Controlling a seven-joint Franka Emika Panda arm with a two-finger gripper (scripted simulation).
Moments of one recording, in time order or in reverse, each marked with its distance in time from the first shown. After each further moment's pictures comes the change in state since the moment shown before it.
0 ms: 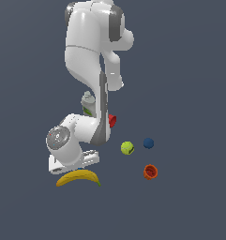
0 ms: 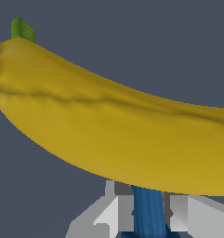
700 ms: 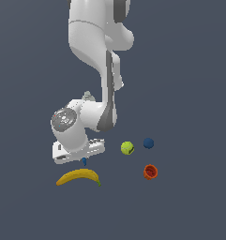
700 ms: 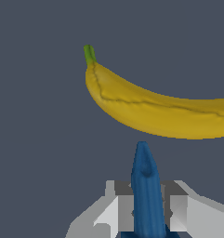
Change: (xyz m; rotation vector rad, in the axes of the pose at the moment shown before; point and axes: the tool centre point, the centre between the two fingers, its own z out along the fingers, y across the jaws) arm -0.018 -0.032 -0.051 0.000 0.000 0.000
